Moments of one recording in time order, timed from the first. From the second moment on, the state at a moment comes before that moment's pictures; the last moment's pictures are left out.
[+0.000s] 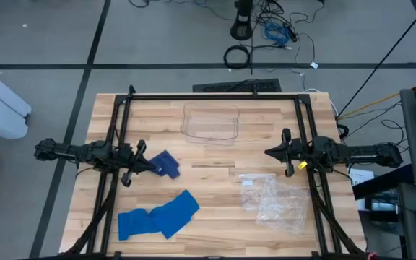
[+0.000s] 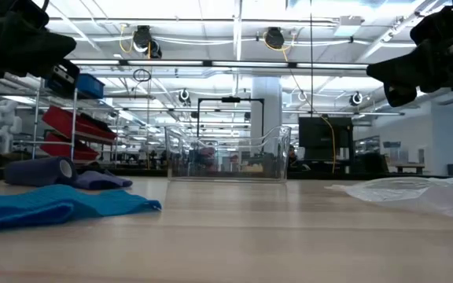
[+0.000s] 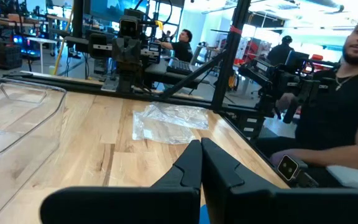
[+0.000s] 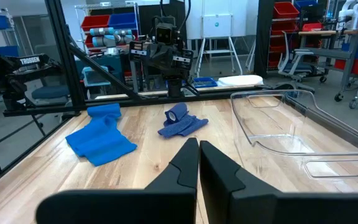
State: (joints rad) left arm -0.16 0.00 0.01 0.02 0.10 -0.20; right arm -0.01 0.12 0.01 0.11 0.03 0.09
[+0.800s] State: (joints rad) left arm -0.16 0.00 0.01 0.02 0.10 -0.20; right arm -0.01 0.13 0.01 0.31 0.13 0.21
